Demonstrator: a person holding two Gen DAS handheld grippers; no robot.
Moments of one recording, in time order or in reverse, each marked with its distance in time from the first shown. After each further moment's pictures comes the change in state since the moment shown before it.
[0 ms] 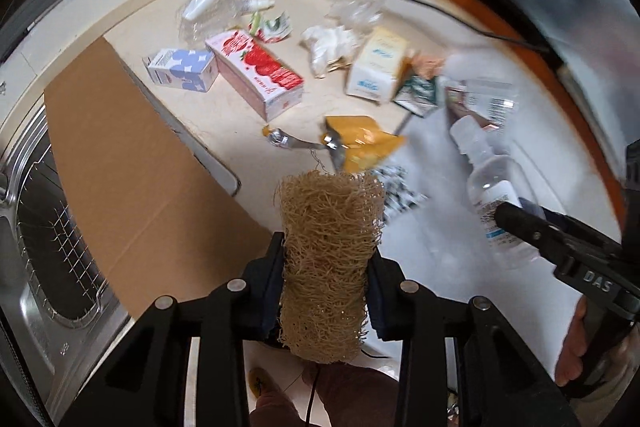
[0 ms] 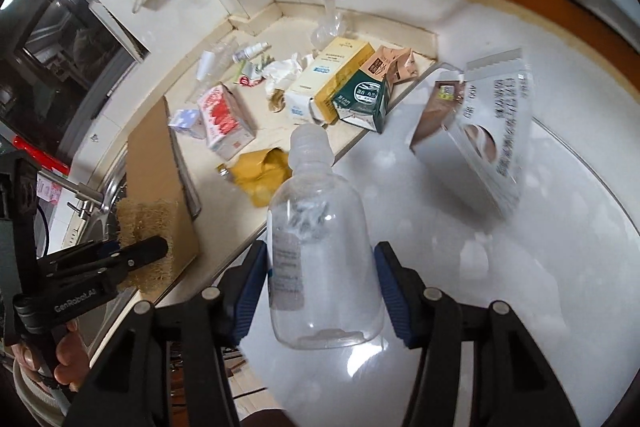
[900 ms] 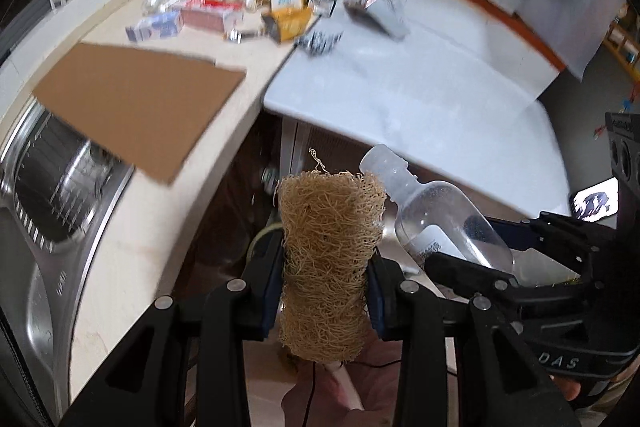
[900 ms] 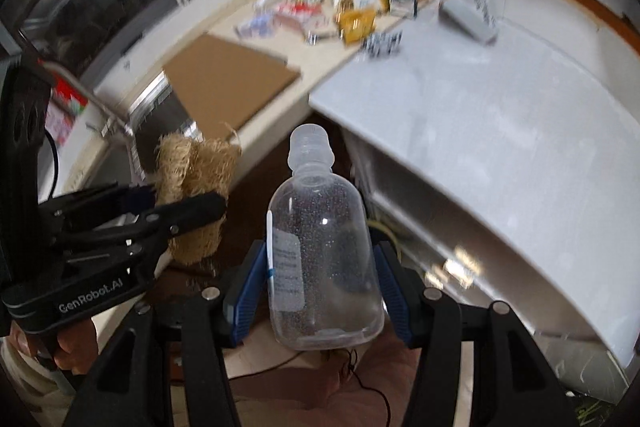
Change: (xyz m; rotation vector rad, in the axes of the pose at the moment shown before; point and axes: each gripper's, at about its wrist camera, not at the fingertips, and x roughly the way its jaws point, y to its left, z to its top) left arm -0.062 0.038 -0.210 0.313 0.012 -0.114; right arm -0.043 0.145 -0.236 0.019 0.036 -0.103
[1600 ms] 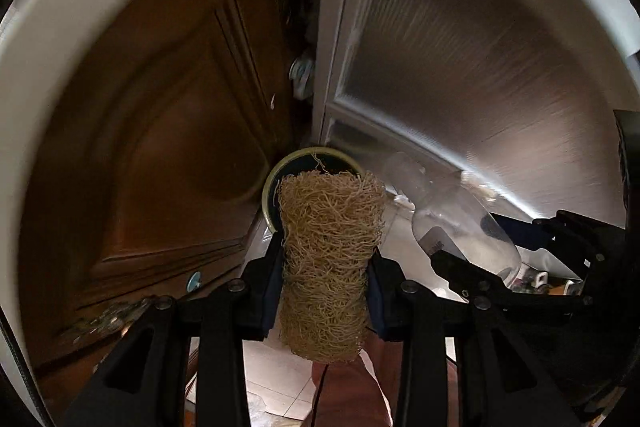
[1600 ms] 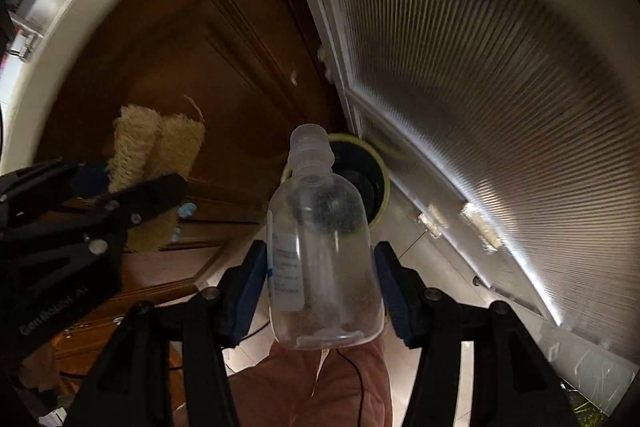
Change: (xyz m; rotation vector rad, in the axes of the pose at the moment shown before) left arm 0.205 0.028 -0.058 -0.097 0.245 0.145; right arm 0.215 -0.067 -0.058 -0.025 0.272 -0.054
